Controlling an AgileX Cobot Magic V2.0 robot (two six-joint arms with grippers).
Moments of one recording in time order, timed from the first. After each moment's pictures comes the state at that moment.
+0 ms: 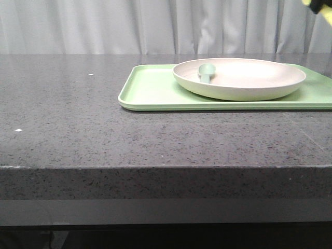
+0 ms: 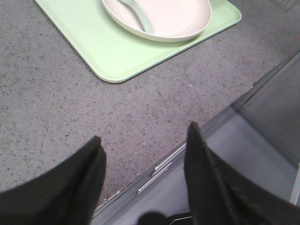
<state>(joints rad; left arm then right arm) -0.06 0.83 -0.91 -0.77 1.08 0.74 -0.03 1.84 -1.94 0.10 1.25 0.11</state>
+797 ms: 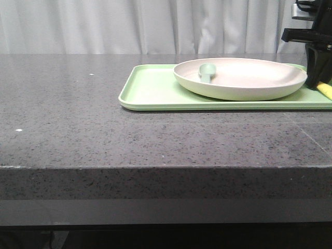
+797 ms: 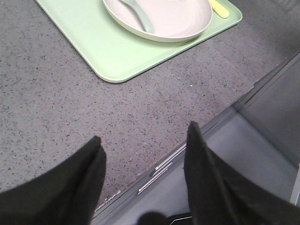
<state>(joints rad) -0.06 0.83 -0.91 -0.77 1.08 0.74 -0.06 2.05 -1.86 0.15 1.24 0.01</state>
